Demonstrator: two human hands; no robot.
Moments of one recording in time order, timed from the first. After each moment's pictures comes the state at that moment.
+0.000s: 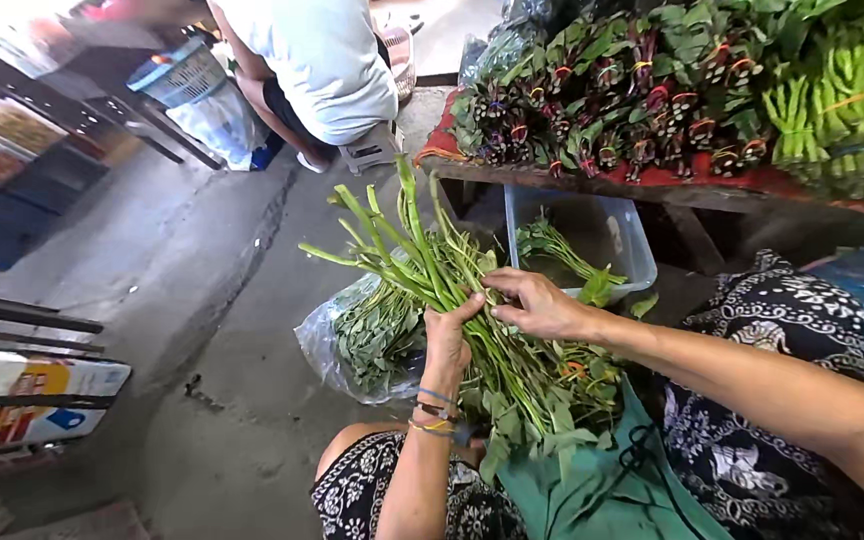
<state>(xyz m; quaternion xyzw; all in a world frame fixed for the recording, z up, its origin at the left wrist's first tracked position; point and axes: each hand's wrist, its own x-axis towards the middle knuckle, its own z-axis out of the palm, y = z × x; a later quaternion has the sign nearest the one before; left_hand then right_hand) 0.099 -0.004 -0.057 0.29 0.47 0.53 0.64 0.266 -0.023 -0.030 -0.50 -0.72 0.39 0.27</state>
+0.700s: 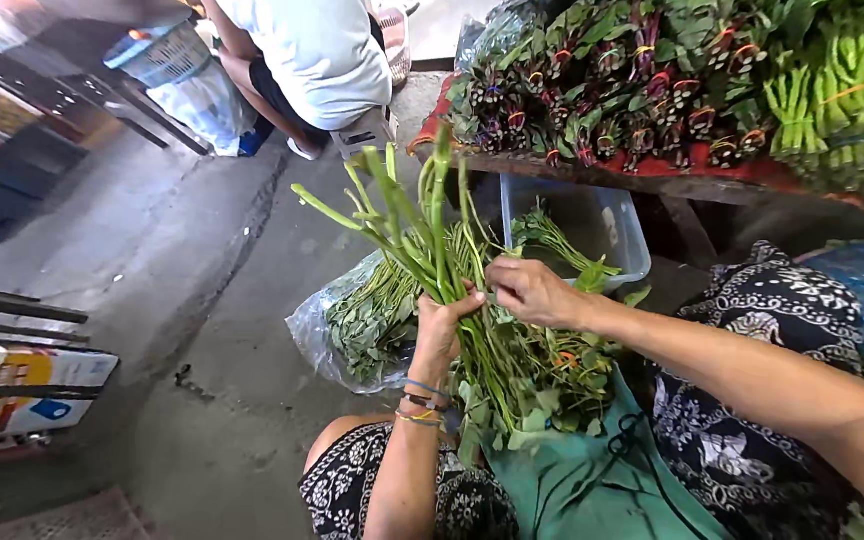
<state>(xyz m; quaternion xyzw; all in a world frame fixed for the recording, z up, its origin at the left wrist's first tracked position) 0.090 -0.006 -0.054 0.38 0.44 0.49 0.65 0.273 -0.021 -0.049 -0.43 -0.81 0.21 0.34</state>
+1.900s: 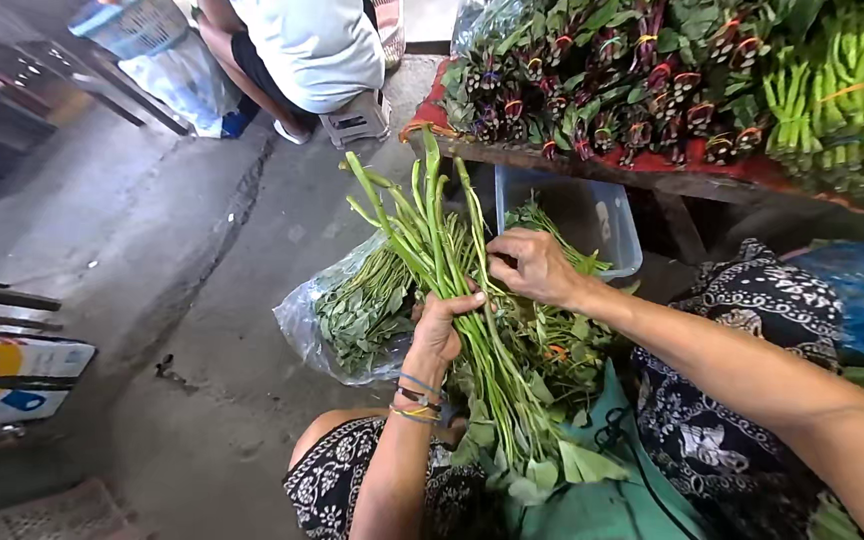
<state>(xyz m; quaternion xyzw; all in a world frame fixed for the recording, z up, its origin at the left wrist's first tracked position) 0.093 -0.010 -0.057 0.27 0.39 0.41 0.78 0.280 -0.004 -0.055 -0.49 -0.77 0.08 0.40</state>
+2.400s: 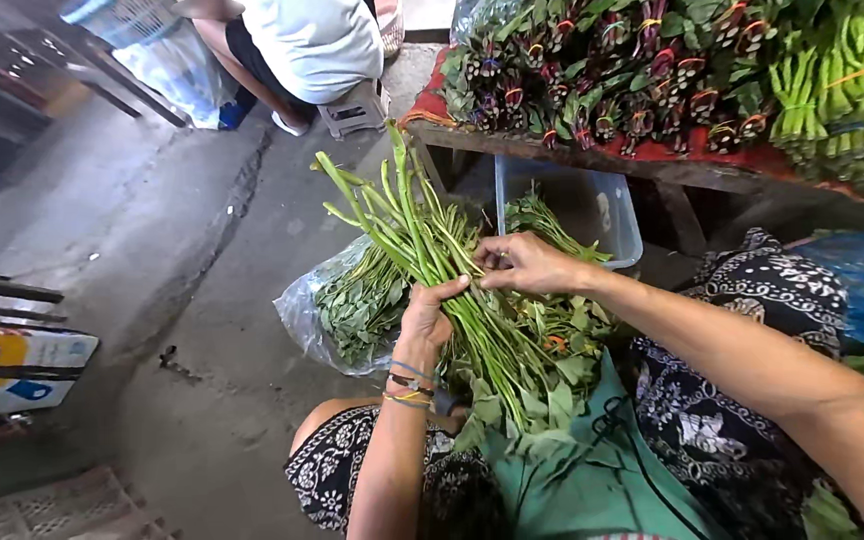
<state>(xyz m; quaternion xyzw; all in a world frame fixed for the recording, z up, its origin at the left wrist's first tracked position) 0.085 -0.007 -0.057 0.23 0.42 0.47 0.75 0.284 -0.006 -0.031 -0.47 -0.71 0.45 0.28</state>
